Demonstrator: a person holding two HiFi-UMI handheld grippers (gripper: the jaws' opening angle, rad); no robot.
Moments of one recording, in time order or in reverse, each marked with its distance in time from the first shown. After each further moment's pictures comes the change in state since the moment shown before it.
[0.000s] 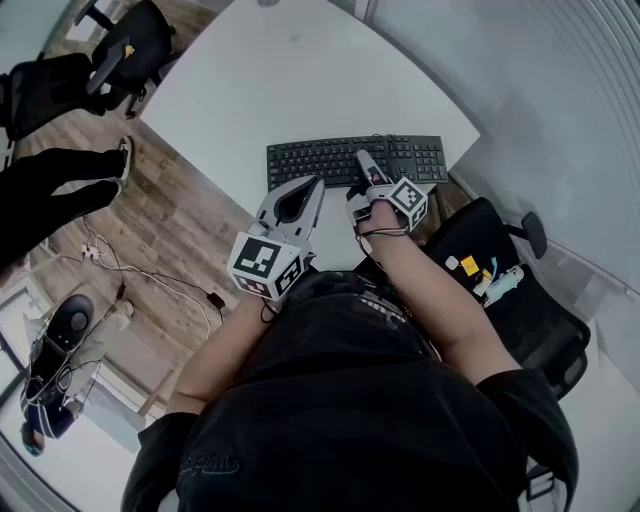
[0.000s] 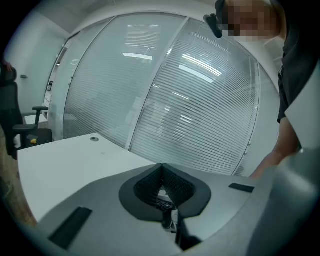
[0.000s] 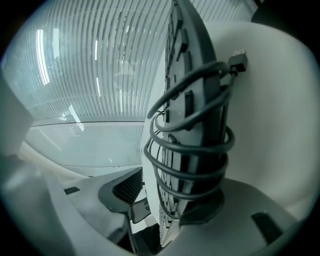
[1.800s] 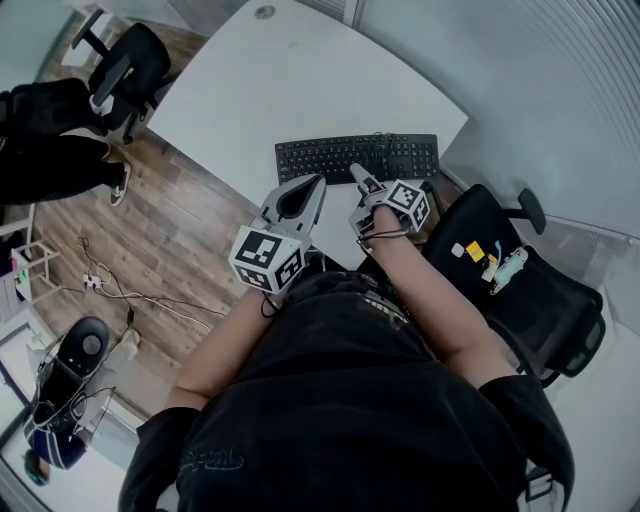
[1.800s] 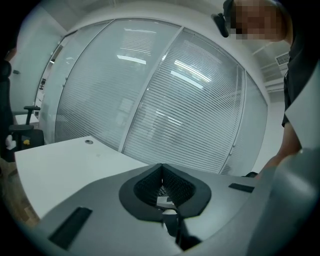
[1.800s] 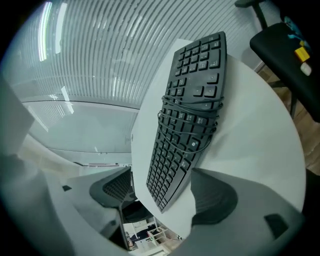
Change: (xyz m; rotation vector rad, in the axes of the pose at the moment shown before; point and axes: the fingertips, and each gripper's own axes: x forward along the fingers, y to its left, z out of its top) left arm -0.052 -0.011 -0.001 0.023 -0.026 -0.116; right arm -0.053 -0.012 -0.060 -0.072 0.068 -0.176
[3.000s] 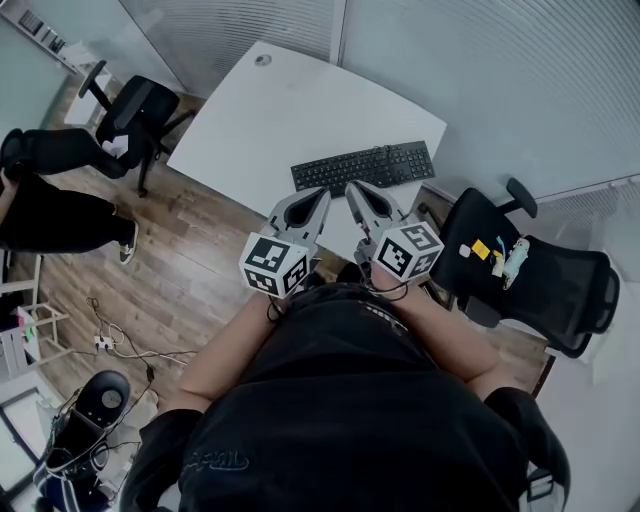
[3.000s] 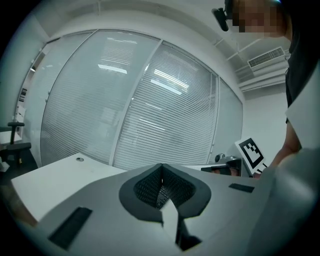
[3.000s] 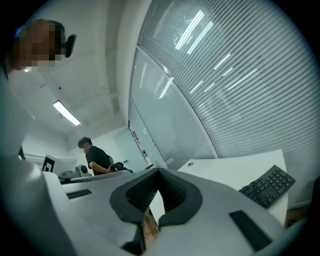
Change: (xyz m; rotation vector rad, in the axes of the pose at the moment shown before) left arm -0.089 -0.003 0.023 0.149 -0.067 -0.171; right arm -0.118 0.230 -0.138 -1.070 -0.296 0.318
